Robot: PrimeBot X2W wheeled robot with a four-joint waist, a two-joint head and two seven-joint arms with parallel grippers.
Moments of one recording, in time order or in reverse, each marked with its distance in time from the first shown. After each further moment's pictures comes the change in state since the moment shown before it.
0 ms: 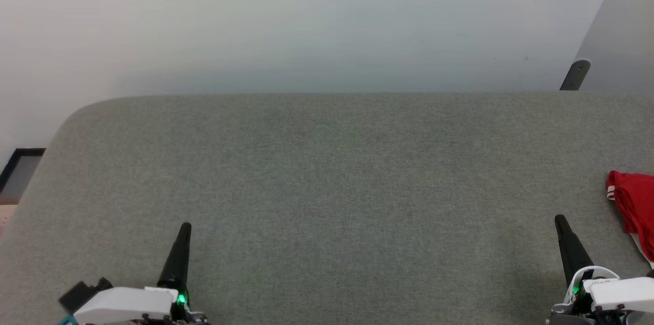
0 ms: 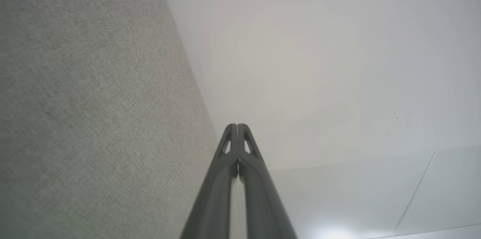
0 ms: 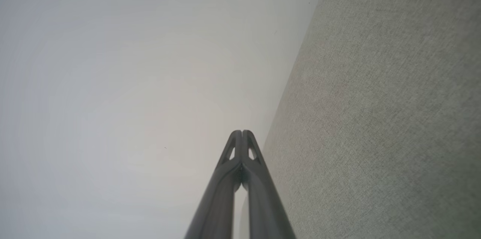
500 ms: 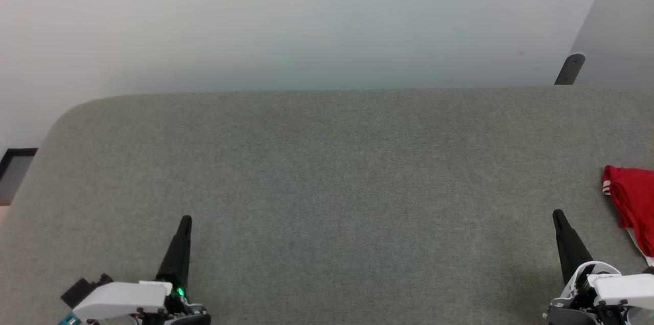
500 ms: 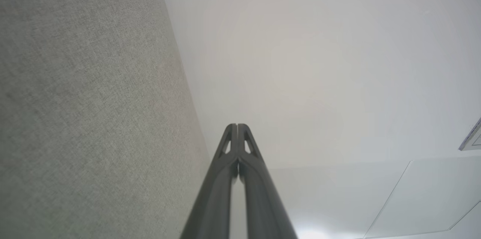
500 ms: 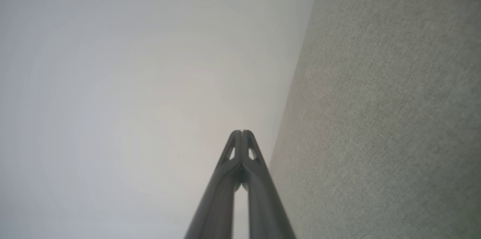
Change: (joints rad) left arm -0.023 -0.010 0.012 0.004 -0.095 0.000 0.028; right arm -0.023 0.004 0.000 0.014 0.100 0.000 0.013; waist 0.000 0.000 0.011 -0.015
